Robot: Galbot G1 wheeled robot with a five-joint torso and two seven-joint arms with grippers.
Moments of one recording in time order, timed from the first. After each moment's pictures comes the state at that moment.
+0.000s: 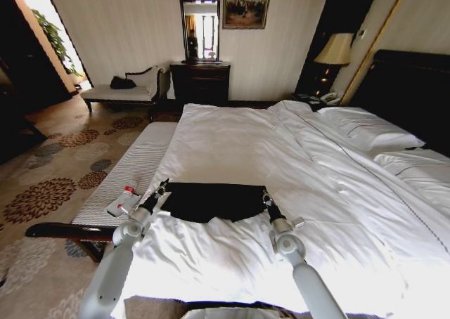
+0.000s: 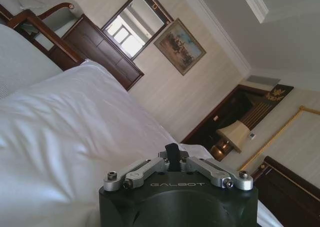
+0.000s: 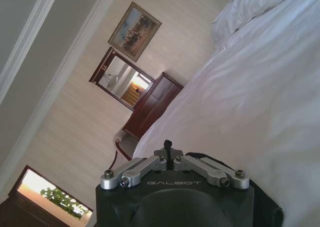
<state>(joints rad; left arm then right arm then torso) 1.06 -1.22 -0.55 -1.43 -1.07 0.16 0.44 -1.24 1.26 0.41 1.66 1.22 0.15 -0.08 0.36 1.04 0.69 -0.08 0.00</state>
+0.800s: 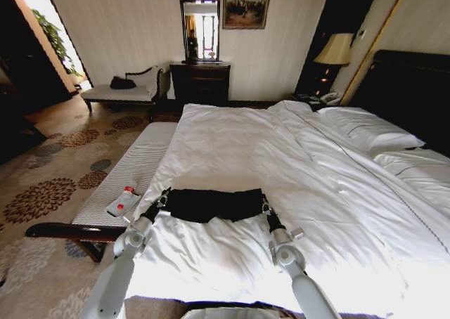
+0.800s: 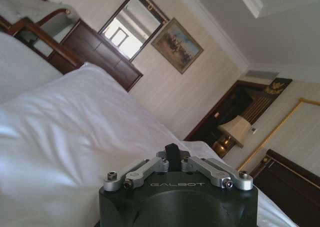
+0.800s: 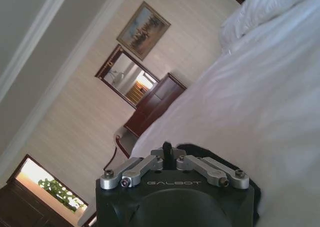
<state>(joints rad) 1.15 -1.22 -0.58 -1.50 -1.02 0.12 0.46 -1.31 1.27 0.40 1.67 1.13 0.20 -0.14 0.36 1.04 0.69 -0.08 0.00</state>
